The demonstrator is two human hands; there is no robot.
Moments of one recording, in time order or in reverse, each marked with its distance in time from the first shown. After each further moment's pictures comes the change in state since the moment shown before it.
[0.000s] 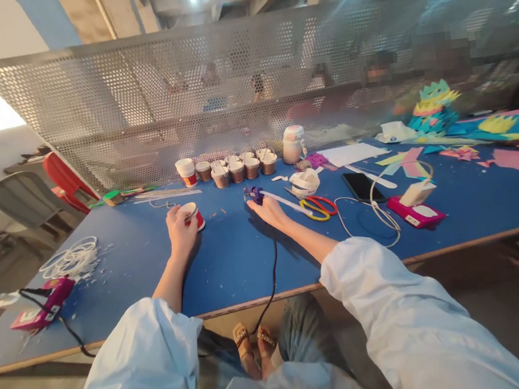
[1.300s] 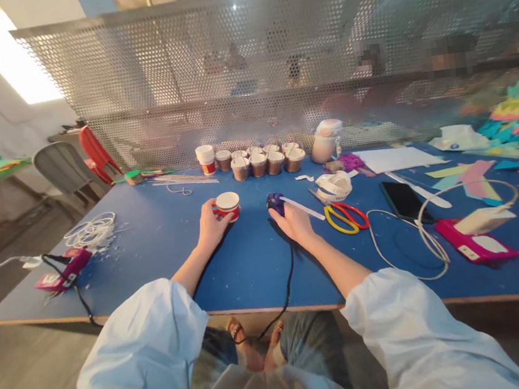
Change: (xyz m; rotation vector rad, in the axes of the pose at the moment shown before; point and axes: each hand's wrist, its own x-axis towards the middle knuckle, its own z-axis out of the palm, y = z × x) left_hand -0.021 0.032 0.028 -0.241 -0.171 -0.211; right_hand -0.017 0.013 -0.007 -0.763 -0.087 -0.100
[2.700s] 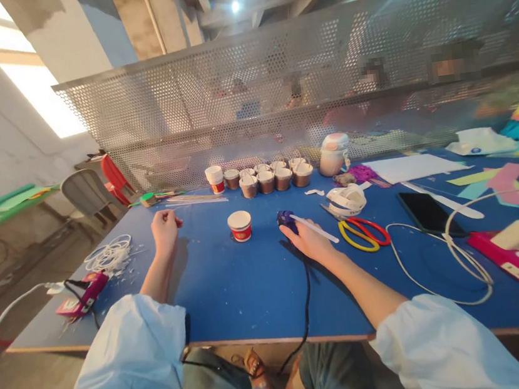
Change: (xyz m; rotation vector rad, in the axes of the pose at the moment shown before) left_hand 0.076 -0.030 -0.112 0.169 0.300 -0.236; right_hand -0.002 0.003 -0.021 -0.063 -0.088 -0.089
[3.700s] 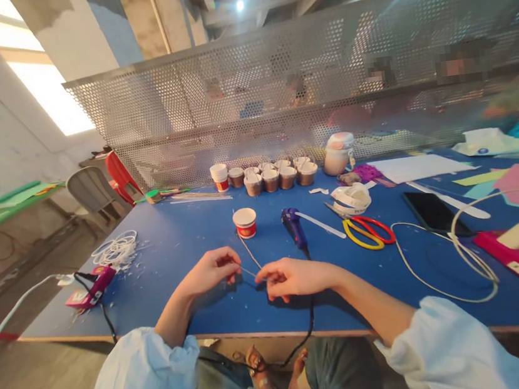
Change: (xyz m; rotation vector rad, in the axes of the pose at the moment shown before) left_hand -0.137 0.064 -0.027 -0.341 -1.083 -0.068; right_hand -0.050 -0.060 -0.036 0.909 -0.930 -0.430
